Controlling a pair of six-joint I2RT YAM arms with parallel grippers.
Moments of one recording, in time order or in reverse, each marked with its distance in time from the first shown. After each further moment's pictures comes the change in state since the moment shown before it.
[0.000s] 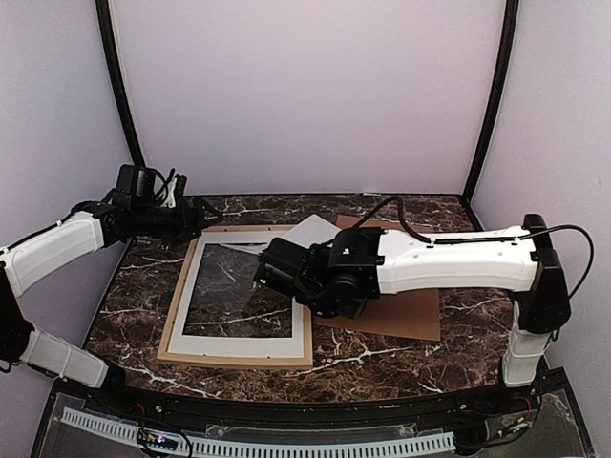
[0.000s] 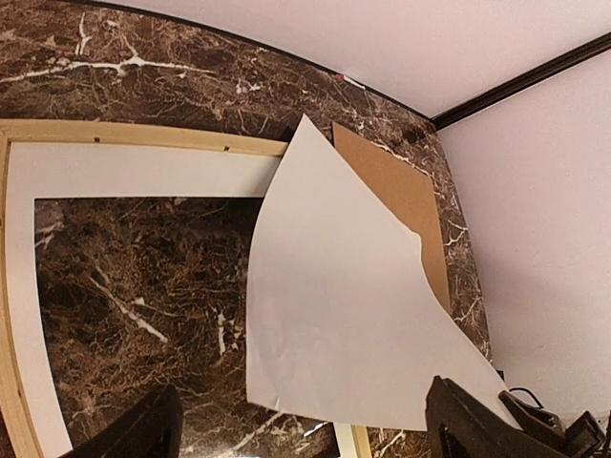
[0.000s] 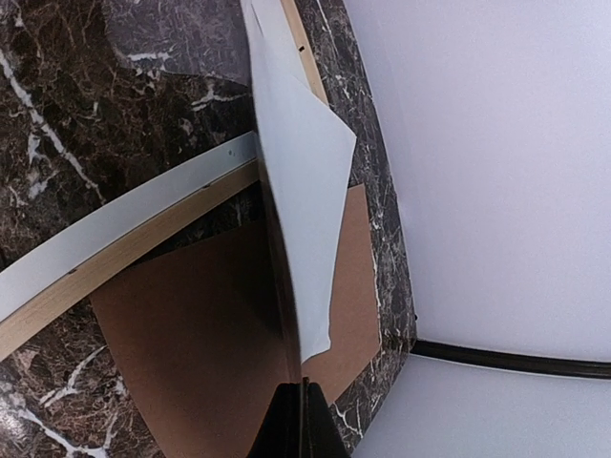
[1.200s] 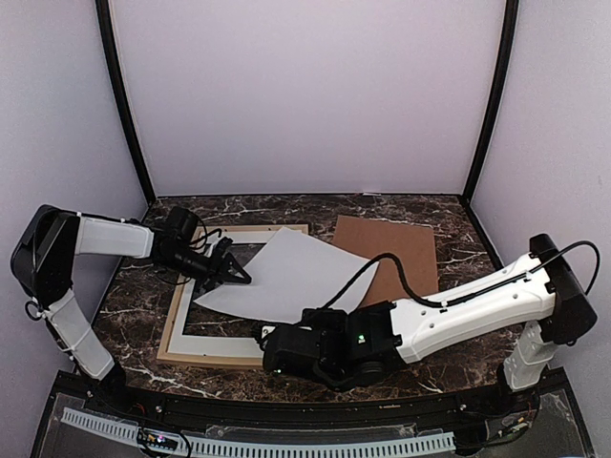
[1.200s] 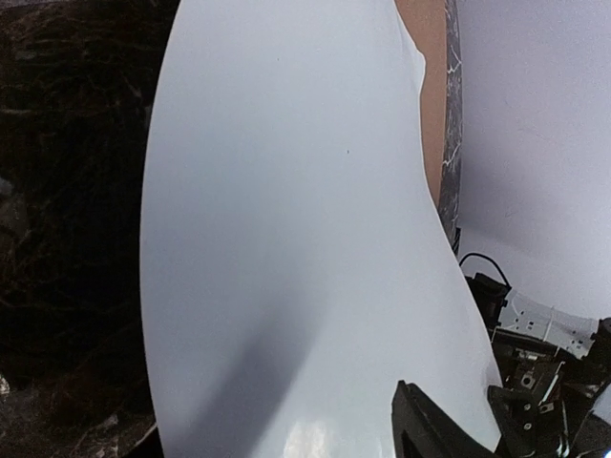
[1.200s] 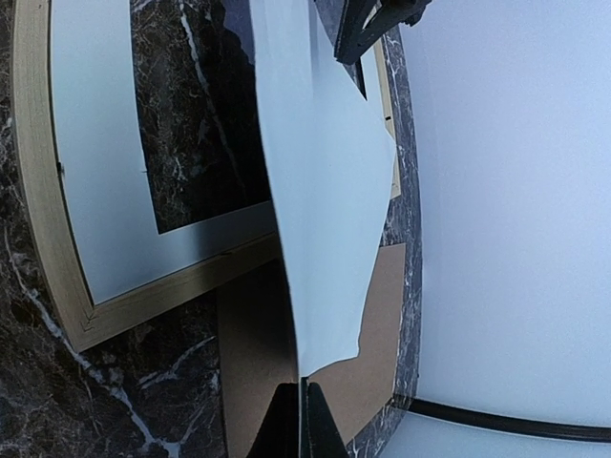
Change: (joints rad) left arm -0.047 0.389 -0.085 0.016 0.420 0.047; right arm 0.225 -0.094 -0.357 0.291 0.013 -0.079
